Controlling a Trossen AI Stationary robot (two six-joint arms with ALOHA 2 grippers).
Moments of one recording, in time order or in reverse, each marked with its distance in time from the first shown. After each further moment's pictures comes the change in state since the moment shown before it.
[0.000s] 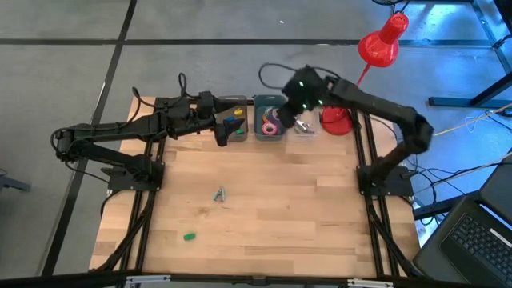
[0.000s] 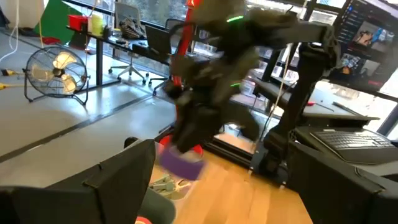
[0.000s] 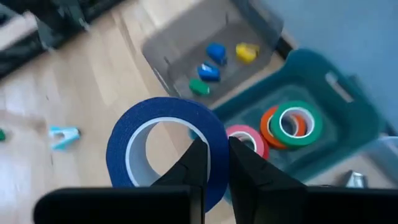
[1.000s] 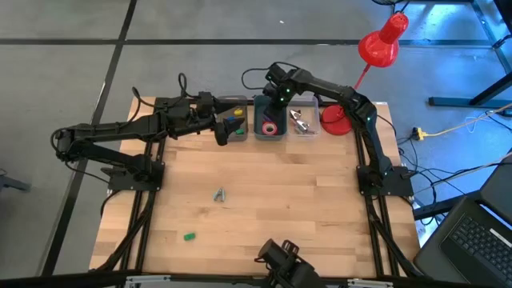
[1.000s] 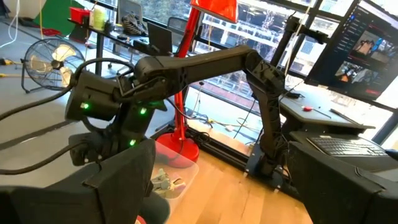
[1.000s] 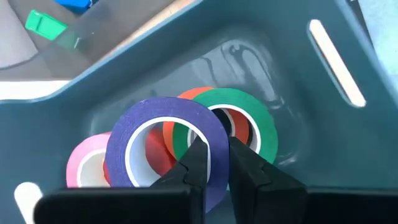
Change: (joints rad) left arm 0.000 0.000 0.000 0.000 -0.004 -0.052; right arm -0.204 0.646 0.396 -0.193 -0.039 -0.279
